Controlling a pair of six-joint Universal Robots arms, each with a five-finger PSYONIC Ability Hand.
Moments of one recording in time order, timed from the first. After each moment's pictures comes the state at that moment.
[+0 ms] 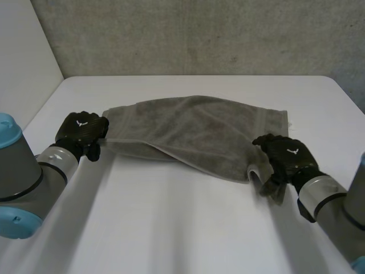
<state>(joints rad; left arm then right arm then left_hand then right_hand) 4.48 -1.89 -1.77 3.47 -1.43 3.49 1.86 -1.32 1.91 -0.28 1.38 3.06 1.44 1.52 1.55 1.52 1.48 0.26 0.26 0.26 0.27 0.07</state>
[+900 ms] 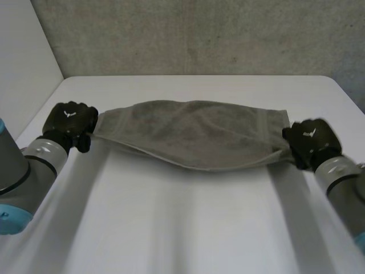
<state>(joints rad) 4.51 -1.83 -1.77 3.47 -1.43 3.49 1.80 -1.33 1.84 -0.28 1.48 2.58 1.44 1.52 1.55 1.52 1.48 1.31 1.31 1.34 1.34 1.16</state>
